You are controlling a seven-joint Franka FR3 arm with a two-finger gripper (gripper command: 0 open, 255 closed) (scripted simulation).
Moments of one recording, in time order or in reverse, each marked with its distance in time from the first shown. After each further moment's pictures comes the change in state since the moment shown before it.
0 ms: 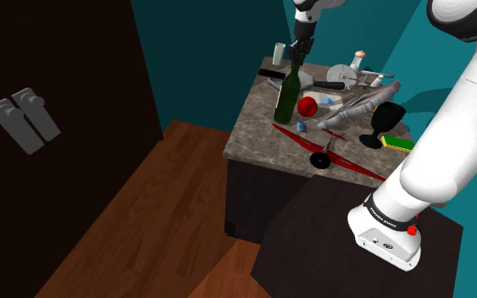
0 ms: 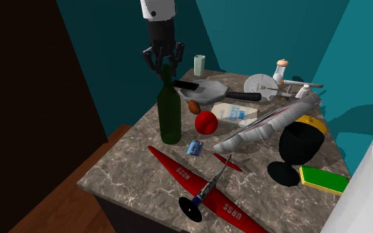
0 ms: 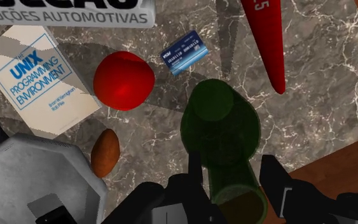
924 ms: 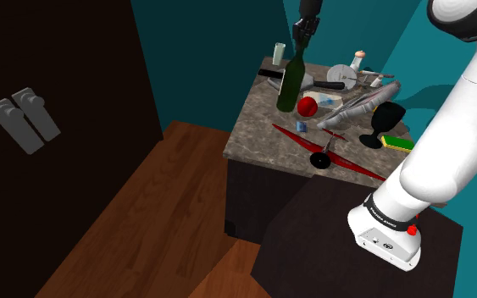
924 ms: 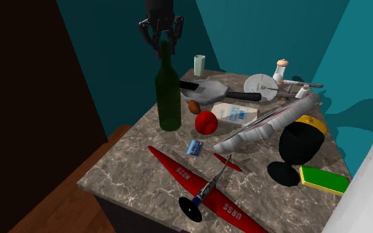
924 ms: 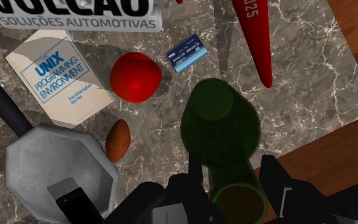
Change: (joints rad) arm -0.002 -0.002 -0.002 0.183 0.000 -0.184 -0.007
